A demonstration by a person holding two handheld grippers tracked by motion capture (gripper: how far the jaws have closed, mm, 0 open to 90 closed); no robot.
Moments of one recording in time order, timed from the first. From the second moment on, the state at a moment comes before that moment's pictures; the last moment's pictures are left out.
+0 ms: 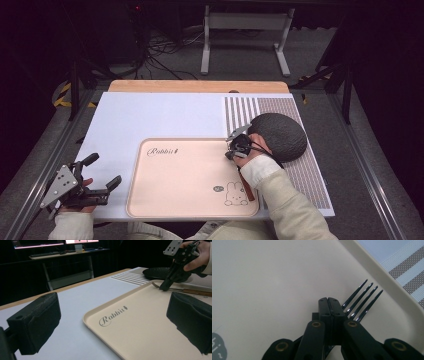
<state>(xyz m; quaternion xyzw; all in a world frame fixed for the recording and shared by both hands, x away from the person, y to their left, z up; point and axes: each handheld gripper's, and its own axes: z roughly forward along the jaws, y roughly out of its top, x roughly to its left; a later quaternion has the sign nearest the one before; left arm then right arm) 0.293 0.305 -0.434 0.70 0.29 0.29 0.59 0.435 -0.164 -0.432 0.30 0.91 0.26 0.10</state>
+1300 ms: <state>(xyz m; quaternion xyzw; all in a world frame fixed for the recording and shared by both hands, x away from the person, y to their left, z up) 0.295 0.304 -0.435 0.70 0.29 0.29 0.59 0.433 -0.194 -0.423 0.34 0.89 0.28 0.13</state>
